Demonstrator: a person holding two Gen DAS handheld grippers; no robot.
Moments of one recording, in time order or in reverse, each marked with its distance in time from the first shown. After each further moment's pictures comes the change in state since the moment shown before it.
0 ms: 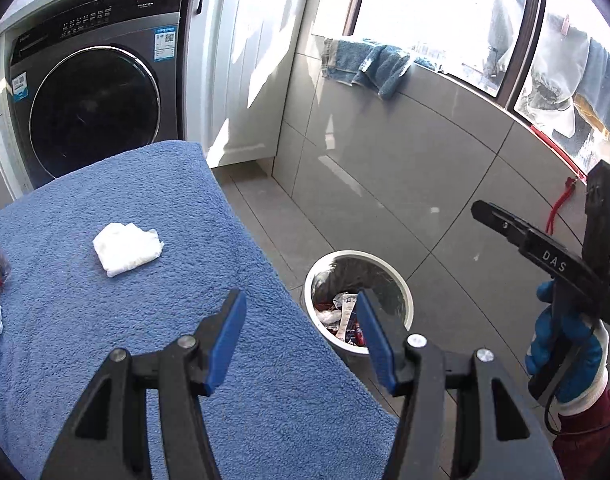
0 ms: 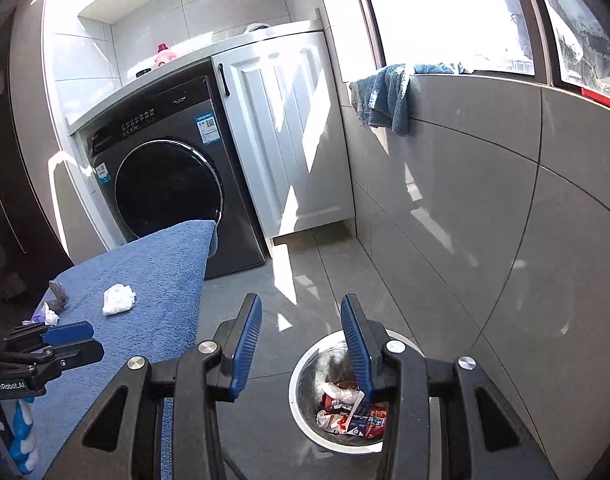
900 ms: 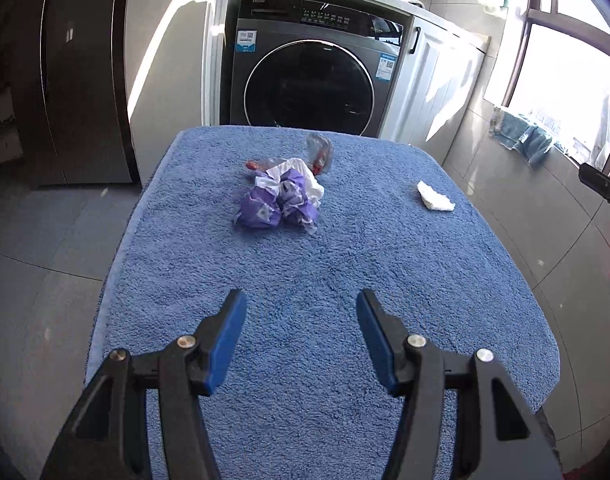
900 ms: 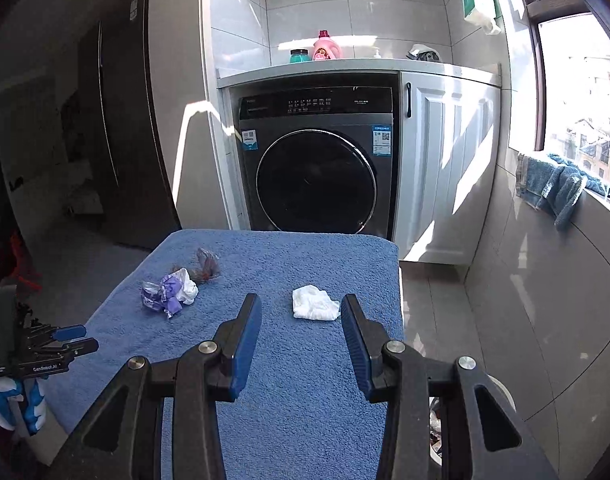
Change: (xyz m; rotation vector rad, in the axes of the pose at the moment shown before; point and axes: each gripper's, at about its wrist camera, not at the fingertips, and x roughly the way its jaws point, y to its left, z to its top) left arm -0.197 0.246 -0.163 -0.310 -0.108 0.340; right arm -0.027 0.249 0.010 -0.330 0.027 0.283
